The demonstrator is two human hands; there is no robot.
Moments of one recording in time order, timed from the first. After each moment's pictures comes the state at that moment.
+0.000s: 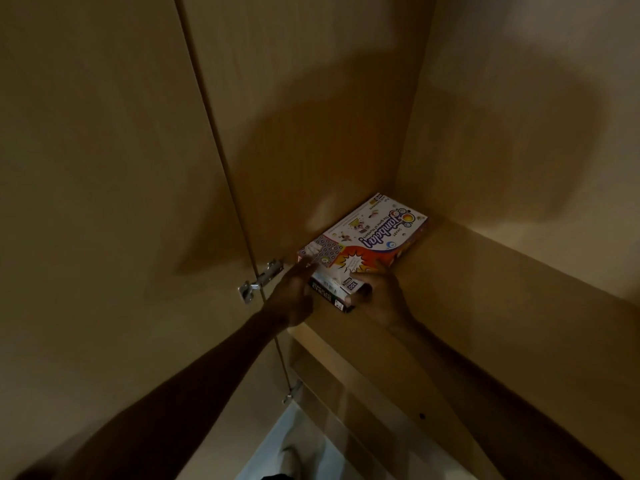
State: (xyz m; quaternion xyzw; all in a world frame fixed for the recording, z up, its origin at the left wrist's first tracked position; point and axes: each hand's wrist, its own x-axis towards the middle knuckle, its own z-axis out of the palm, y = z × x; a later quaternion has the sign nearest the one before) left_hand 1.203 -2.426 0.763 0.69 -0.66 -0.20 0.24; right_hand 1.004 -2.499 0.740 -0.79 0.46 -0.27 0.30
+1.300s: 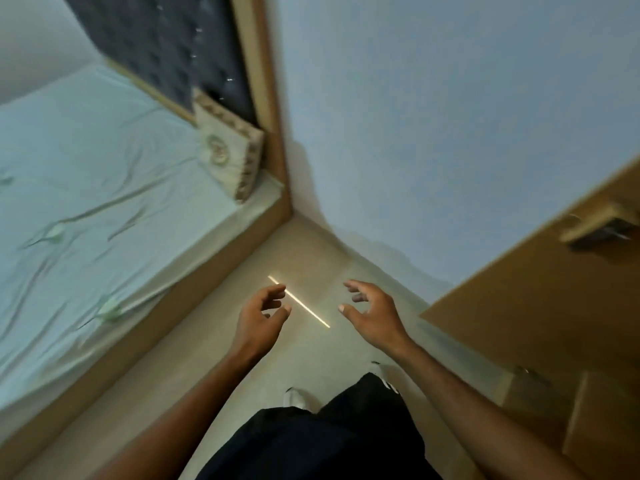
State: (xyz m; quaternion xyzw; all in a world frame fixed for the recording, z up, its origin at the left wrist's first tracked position) left_hand 1.026 -1.597 0.665 0.79 0.23 0.00 0.57; right_hand 1.100 -1.817 0.678 -0.86 -0.08 0.19 0.47
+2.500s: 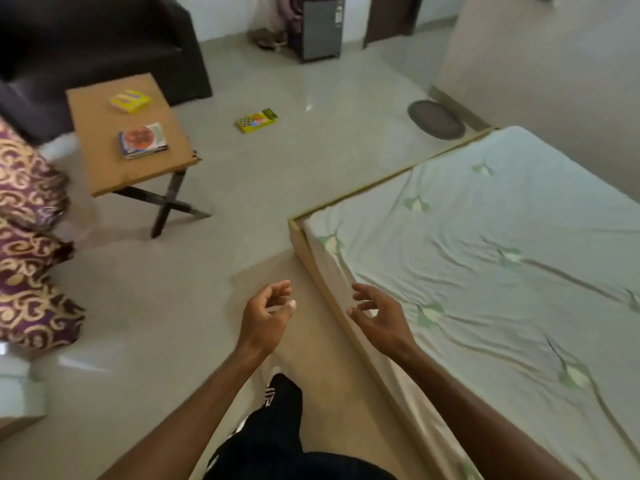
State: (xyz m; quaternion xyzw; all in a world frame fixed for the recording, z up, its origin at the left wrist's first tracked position) left_hand 0.482 -1.077 0.681 0.25 0.75 0.52 0.33; right_hand 0.671 -0.949 0.681 -0.44 -0.75 0.47 0.16
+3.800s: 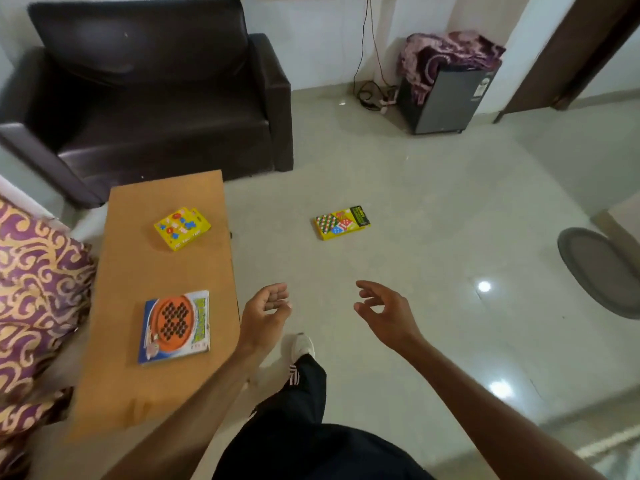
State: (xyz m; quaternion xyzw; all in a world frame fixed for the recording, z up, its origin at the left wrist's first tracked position) left_hand -0.410 -0.475 0.646 0.12 0.77 0.57 0.25; right_hand -0.259 -0.281 0.662 -0.34 -0.80 0.48 0.08
